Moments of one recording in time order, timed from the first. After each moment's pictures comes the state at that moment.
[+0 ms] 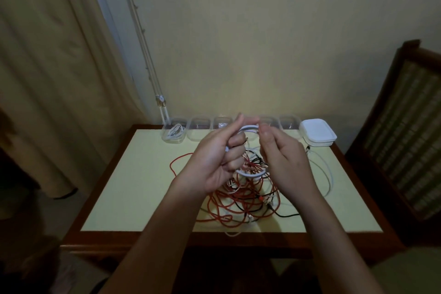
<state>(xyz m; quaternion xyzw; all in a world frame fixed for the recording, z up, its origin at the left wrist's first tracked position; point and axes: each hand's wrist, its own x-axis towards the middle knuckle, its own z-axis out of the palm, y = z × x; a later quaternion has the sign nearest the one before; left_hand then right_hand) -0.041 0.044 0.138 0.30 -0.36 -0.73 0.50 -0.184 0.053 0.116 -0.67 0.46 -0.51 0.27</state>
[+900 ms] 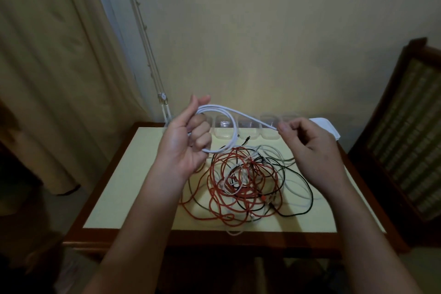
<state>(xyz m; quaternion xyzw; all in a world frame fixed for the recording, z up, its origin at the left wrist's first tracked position) 0.005 0.031 0.150 0.21 -0.18 -0.73 0.63 -0.223 0.033 0.117 -0.66 0.49 -0.51 0.23</state>
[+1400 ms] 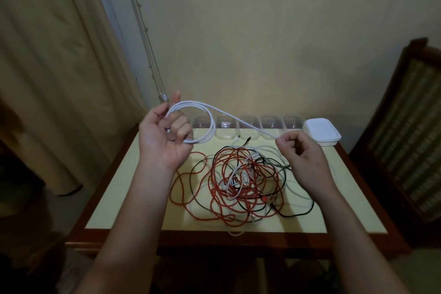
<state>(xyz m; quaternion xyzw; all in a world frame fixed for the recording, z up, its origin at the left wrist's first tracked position) 0.039 0.024 0.145 0.14 -0.09 -0.70 0.69 -0.230 0.012 0.069 -0.61 0.50 -0.52 0.32</state>
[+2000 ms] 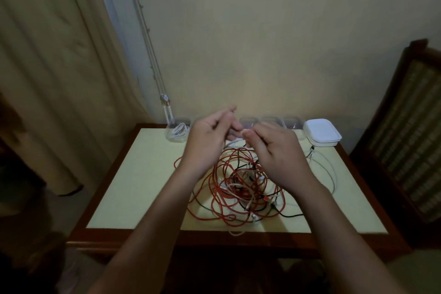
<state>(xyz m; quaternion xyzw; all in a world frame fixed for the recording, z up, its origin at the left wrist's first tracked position) -0.016 0.032 0.134 0.49 -0.56 -0.38 0.55 -0.178 0.018 0.111 -0.80 0.39 -0.45 0.06</state>
